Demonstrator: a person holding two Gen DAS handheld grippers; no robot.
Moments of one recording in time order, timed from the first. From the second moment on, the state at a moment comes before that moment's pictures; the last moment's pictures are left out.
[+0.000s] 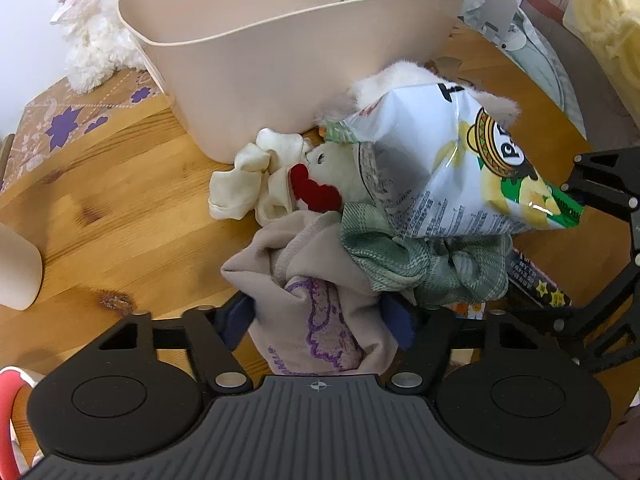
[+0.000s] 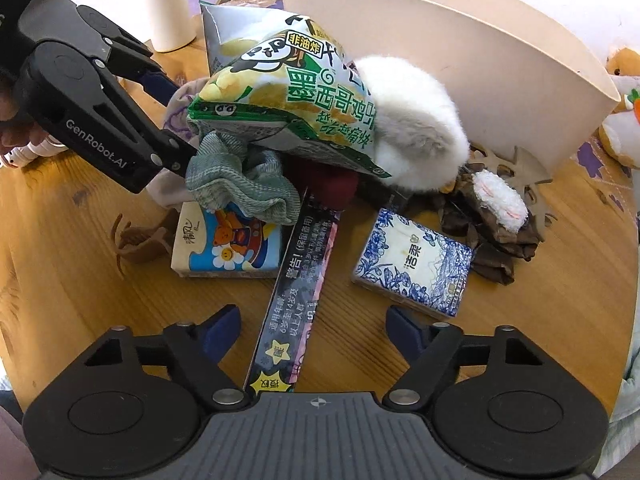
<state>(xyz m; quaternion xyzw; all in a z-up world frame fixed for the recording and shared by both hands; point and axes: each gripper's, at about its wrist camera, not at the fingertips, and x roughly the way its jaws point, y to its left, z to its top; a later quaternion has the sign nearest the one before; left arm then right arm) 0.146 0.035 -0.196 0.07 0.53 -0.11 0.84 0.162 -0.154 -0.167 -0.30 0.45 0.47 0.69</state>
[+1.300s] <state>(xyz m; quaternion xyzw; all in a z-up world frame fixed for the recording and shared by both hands) 0.103 0.097 -0.114 0.04 0.48 -0.05 0.88 0.183 -0.216 -0.106 -0.28 0.41 0.51 0.70</state>
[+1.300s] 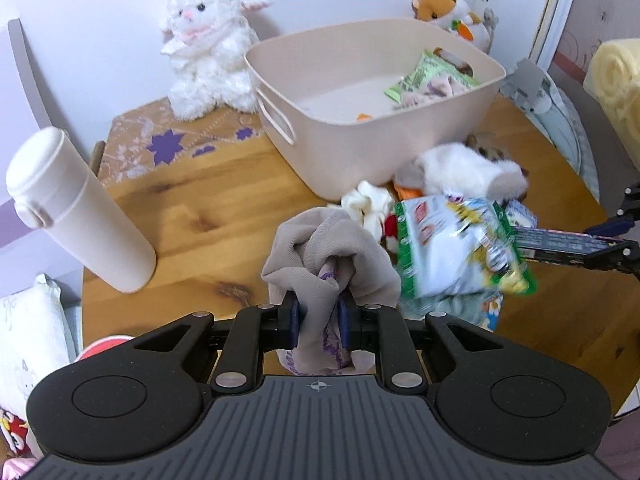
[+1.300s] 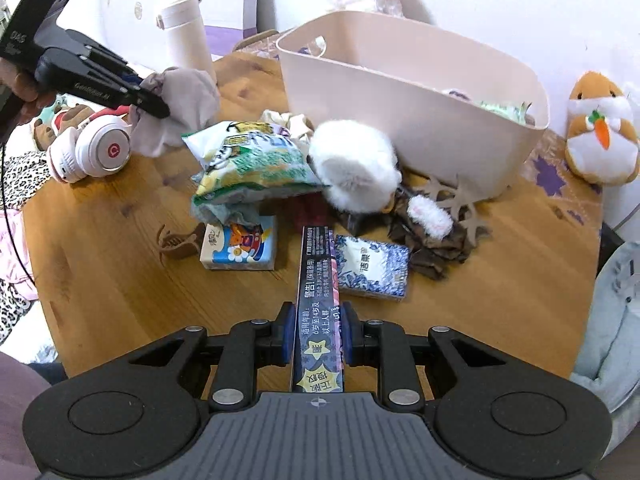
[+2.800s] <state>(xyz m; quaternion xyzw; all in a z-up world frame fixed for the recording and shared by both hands) 0.282 0.040 -0.079 0.05 0.38 -0.05 0.92 0.347 -0.121 -0.030 -0.20 0.31 0.44 0.82</state>
